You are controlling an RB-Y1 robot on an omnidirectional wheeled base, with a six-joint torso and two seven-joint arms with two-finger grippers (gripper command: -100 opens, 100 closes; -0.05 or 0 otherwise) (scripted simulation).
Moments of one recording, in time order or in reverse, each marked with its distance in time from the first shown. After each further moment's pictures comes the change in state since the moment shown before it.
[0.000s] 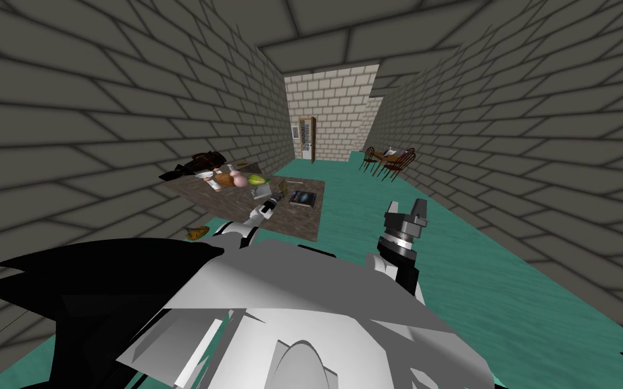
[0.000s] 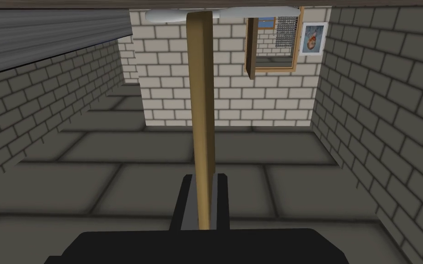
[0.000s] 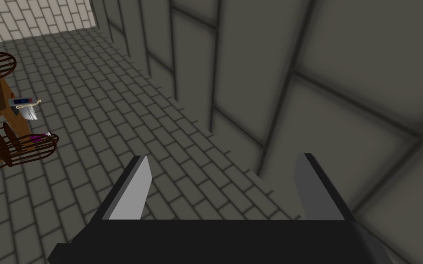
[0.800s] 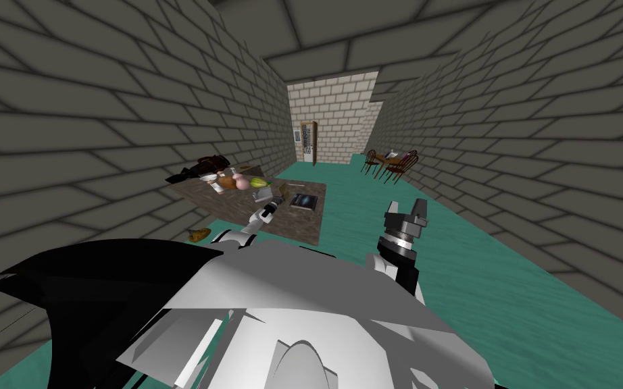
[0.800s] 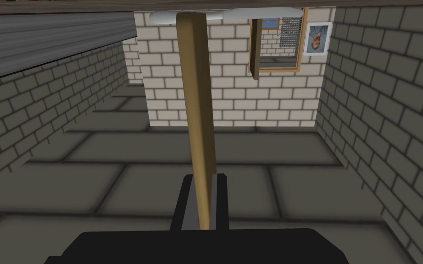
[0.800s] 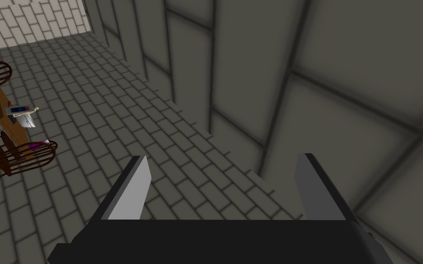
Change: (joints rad) left arm 0.118 -0.038 0.011 -0.145 -0.060 0.032 0.043; right arm 0.000 0.000 0.000 0.000 0.000 0.000 0.000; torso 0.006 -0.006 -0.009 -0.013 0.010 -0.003
